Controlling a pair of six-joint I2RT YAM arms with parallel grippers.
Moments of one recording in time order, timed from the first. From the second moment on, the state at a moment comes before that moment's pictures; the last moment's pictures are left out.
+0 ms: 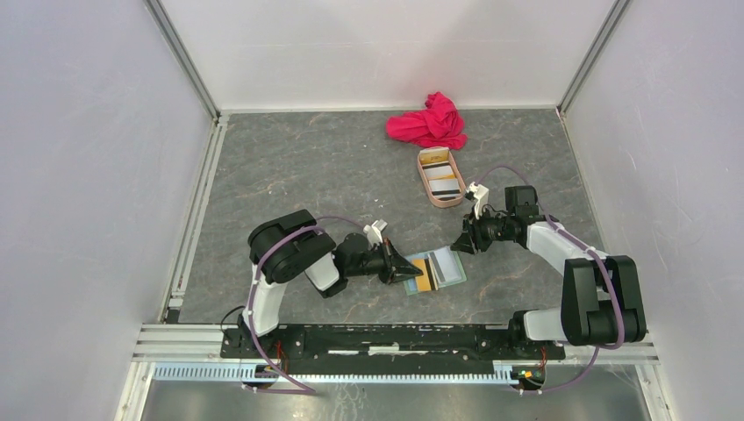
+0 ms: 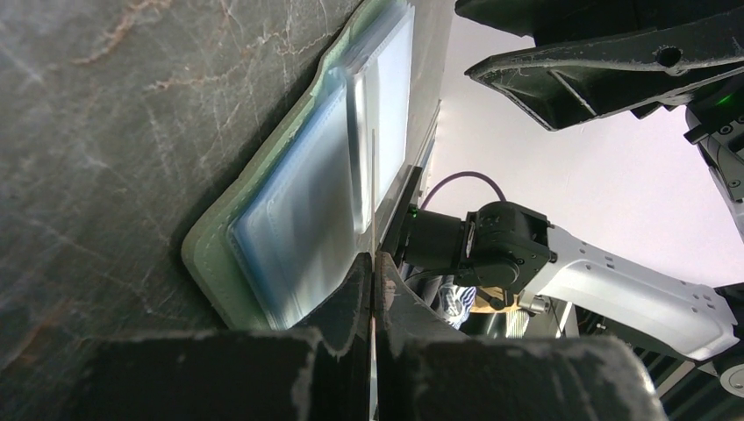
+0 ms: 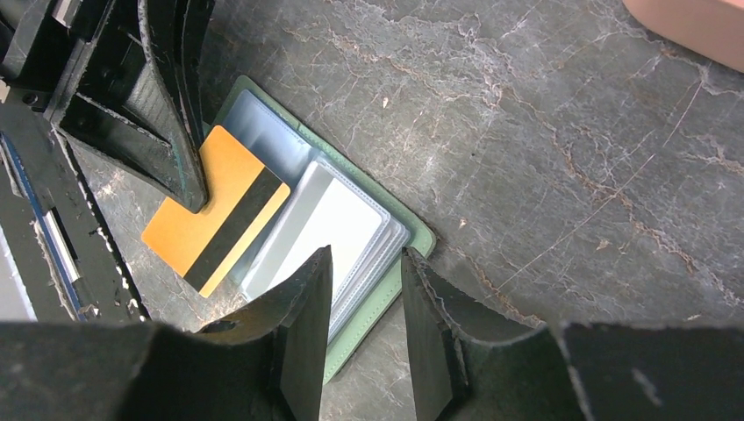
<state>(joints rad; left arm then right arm) -0.88 2.04 0.48 1.27 0.45 -1.42 0.05 1.36 0.61 -0.29 -0.86 -0.42</state>
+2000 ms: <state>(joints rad) -0.88 2.00 0.59 1.03 0.42 -1.37 0.07 1.37 0.62 -0.30 -0.85 -0.42</state>
